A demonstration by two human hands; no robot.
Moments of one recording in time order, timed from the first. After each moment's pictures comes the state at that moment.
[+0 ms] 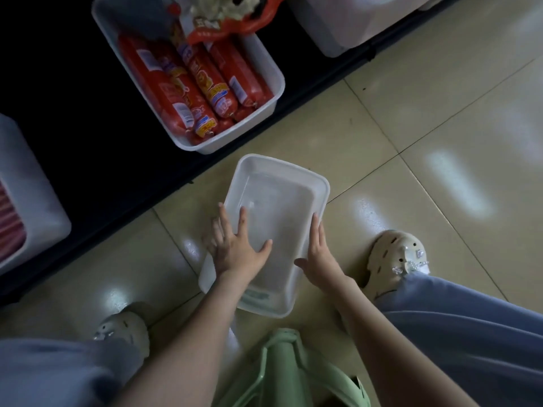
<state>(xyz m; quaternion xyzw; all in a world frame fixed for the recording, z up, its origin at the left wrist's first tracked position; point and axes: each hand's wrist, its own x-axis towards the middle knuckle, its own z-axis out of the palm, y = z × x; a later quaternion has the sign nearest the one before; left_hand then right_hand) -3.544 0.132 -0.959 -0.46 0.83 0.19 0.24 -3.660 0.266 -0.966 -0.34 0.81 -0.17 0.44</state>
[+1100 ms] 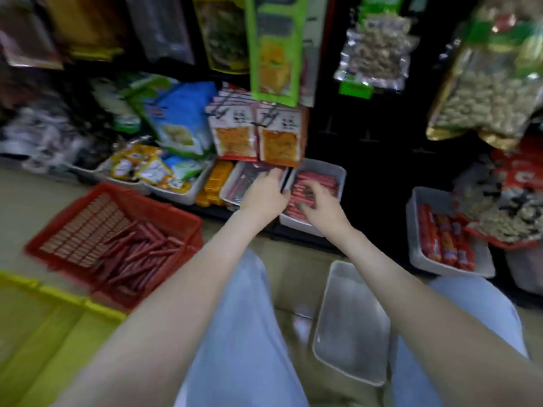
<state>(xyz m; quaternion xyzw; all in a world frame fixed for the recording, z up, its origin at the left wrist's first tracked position) -3.169 0.055 -0.582 -0.67 0.68 0.22 -0.22 -3.313 0.058 -0.614 -0.71 0.58 -0.27 0.30</state>
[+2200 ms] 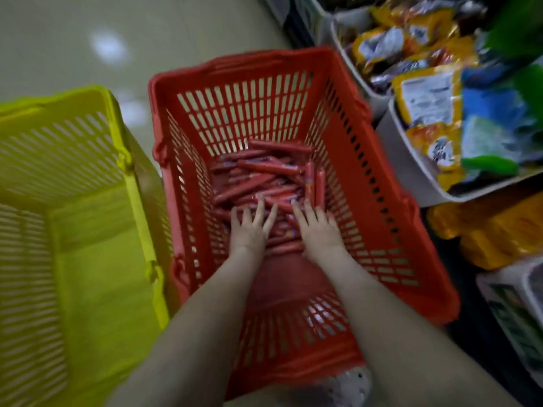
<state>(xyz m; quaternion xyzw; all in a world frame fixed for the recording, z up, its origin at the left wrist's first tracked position) -2.748 0.054 -1.013 -0.86 0.42 0.19 0.21 -2.833 -0.068 -1.011 -0.96 0.18 0.20 0.02</state>
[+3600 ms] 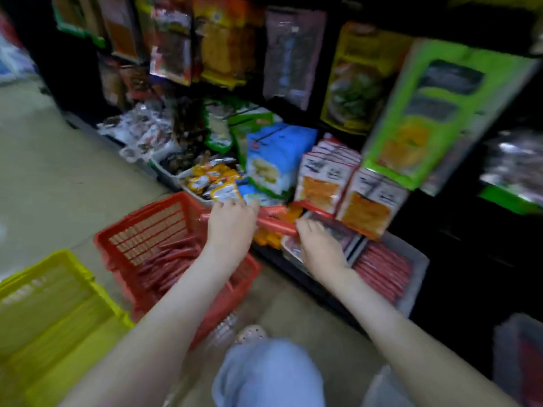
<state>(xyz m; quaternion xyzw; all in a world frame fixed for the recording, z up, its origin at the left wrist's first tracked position) -2.963 0.040 -0.569 -0.75 0.62 -0.22 -0.03 -3.132 -0.025 -0.604 -0.91 0.40 -0.09 0.01</state>
